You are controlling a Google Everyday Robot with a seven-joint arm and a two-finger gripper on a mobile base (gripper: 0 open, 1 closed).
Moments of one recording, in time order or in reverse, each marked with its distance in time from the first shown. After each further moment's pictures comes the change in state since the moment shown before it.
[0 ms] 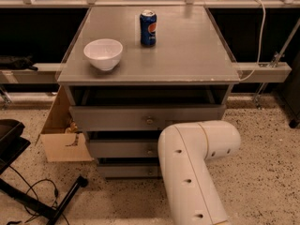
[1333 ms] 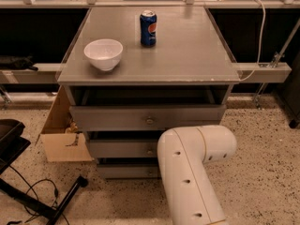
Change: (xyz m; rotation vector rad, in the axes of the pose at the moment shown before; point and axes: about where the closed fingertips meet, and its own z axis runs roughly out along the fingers) arm -0.011 -0.002 0.026 -0.012 -0.002 0.014
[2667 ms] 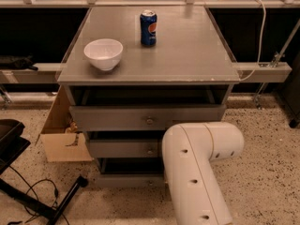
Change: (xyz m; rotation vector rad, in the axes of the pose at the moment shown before) arm -0.001 0.002 -0.027 -0.014 -0.001 0.000
